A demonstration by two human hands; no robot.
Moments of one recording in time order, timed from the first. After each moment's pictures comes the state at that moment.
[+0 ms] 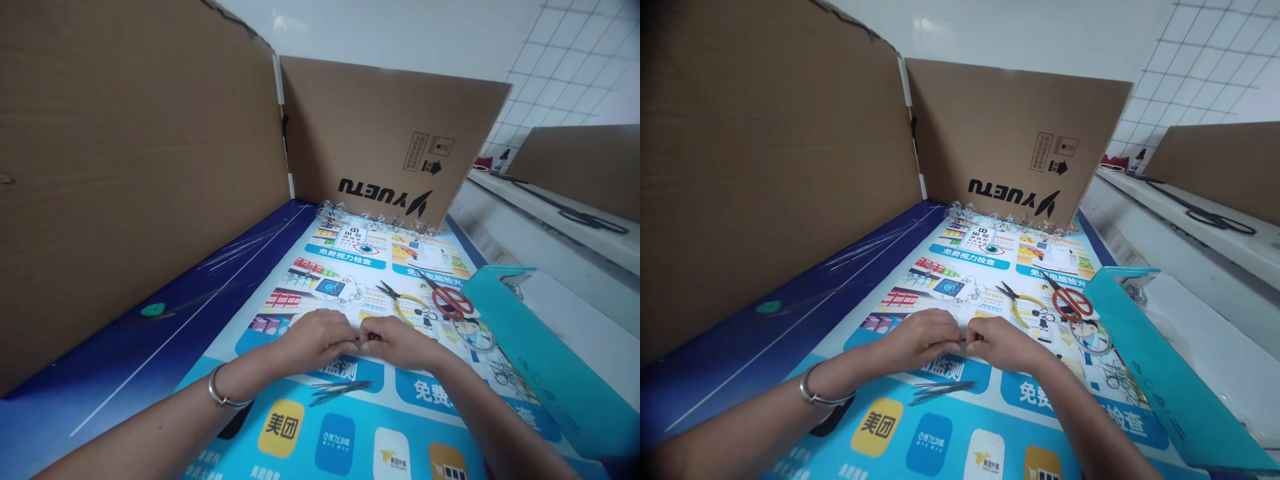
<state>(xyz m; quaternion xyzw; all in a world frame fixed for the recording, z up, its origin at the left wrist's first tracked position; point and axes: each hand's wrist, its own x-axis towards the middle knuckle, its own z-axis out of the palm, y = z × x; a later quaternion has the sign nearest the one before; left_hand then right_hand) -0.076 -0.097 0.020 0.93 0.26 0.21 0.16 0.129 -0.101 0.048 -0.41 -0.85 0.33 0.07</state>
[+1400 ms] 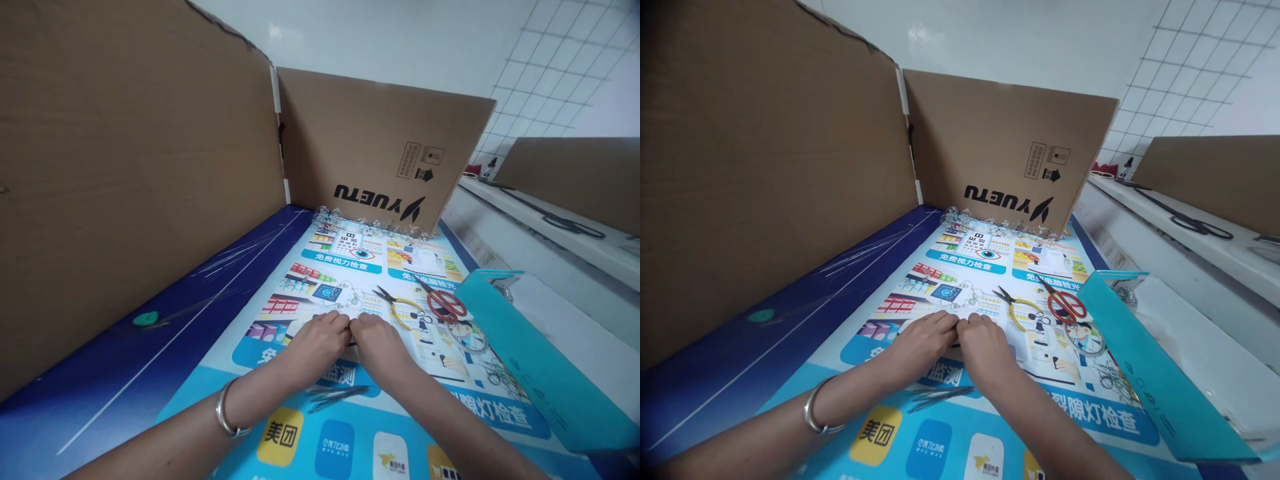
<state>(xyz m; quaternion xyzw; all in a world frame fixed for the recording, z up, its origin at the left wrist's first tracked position) -0.062 -0.105 0.011 0.93 0.35 0.14 -0.04 0.085 -0.117 0.039 -0.57 -0.82 0.02 0.01</state>
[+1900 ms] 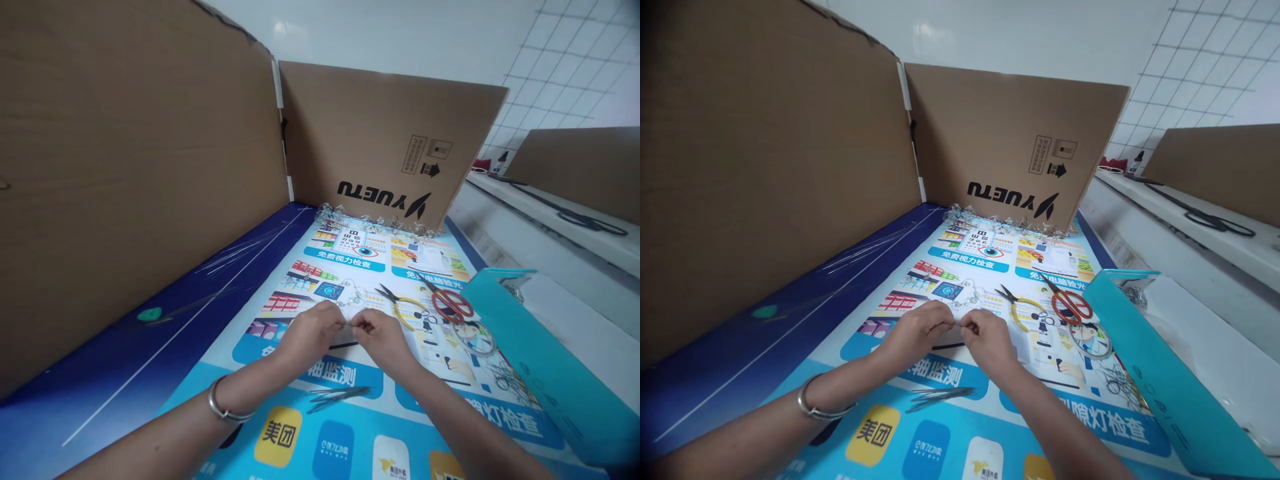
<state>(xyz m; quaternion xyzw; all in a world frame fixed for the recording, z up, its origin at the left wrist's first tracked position) -0.070 -0.093 0.003 0.84 0.42 0.31 0.16 0.104 -0.100 0.009 -0.55 -0.74 0.28 0.28</state>
